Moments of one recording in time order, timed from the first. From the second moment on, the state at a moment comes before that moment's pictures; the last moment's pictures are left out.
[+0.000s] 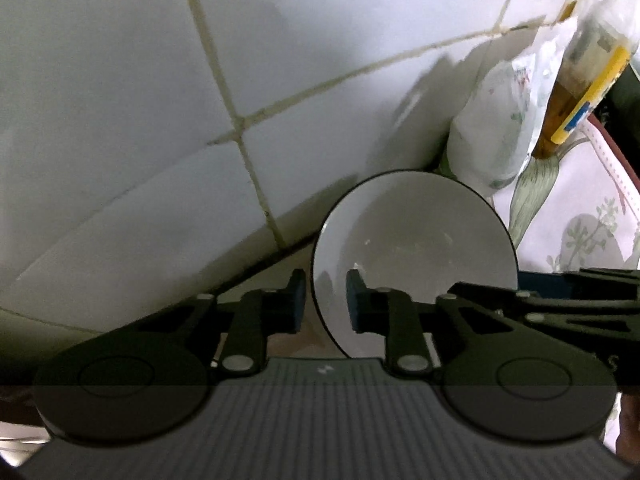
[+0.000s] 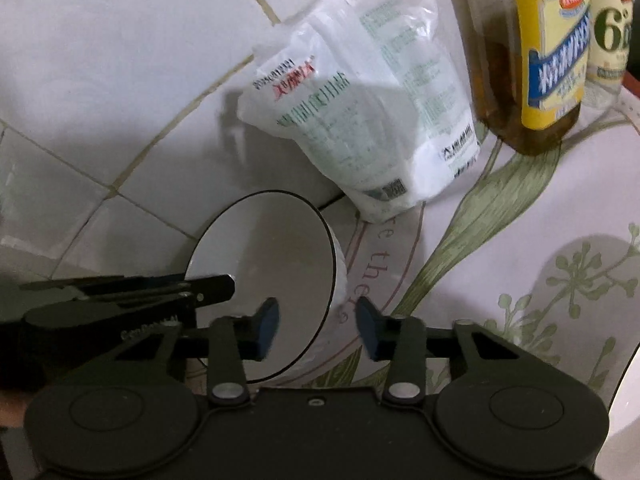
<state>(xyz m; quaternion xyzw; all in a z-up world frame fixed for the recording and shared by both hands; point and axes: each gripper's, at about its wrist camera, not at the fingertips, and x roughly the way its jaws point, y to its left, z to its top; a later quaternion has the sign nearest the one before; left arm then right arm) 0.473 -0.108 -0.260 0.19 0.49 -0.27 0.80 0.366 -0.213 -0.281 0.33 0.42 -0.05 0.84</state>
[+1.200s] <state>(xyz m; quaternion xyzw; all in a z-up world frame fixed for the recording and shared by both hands) 0.305 -0.089 -0.139 0.15 0.45 -0.27 0.84 0.203 -0.198 -0.175 0.30 0.41 -0.06 0.86</state>
